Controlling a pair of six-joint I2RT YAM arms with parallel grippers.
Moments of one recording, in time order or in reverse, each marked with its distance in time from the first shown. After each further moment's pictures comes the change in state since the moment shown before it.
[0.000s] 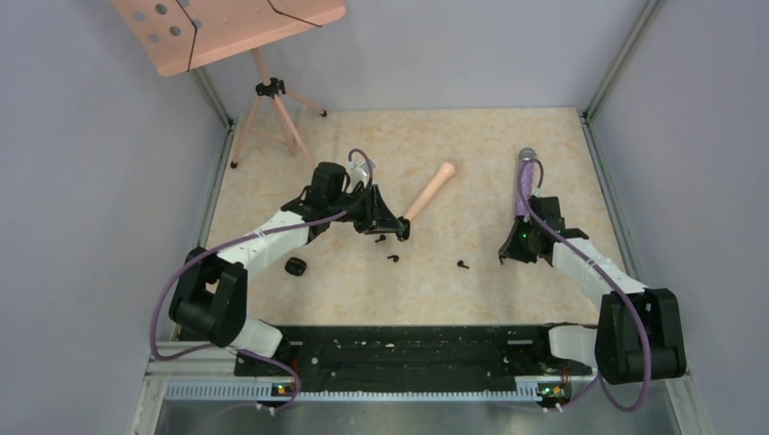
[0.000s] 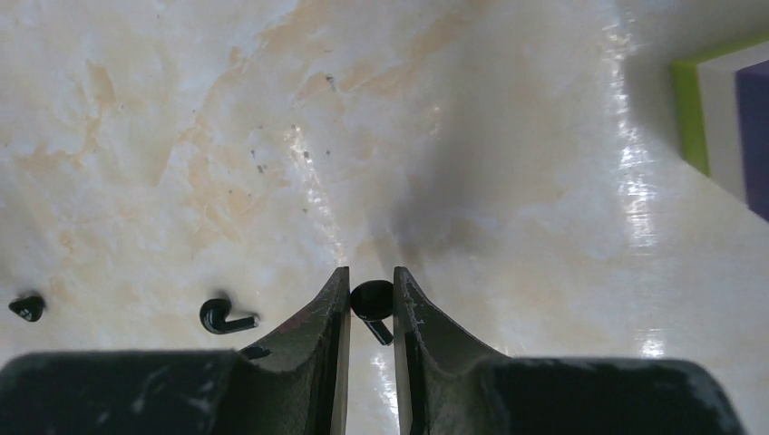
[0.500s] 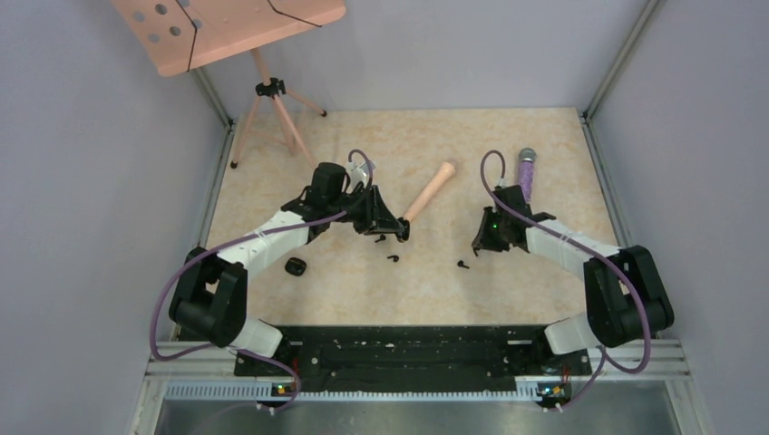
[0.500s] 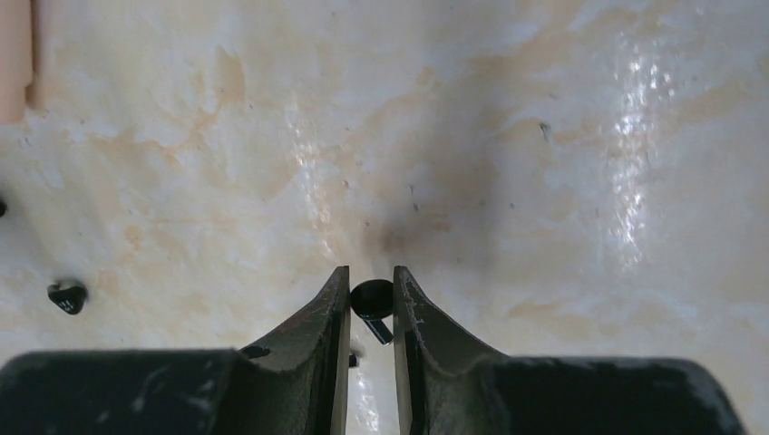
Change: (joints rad) left arm 0.000 0.000 0.000 -0.011 -0.001 0.001; right arm 0.219 0.187 0.107 0.085 0.027 0.063
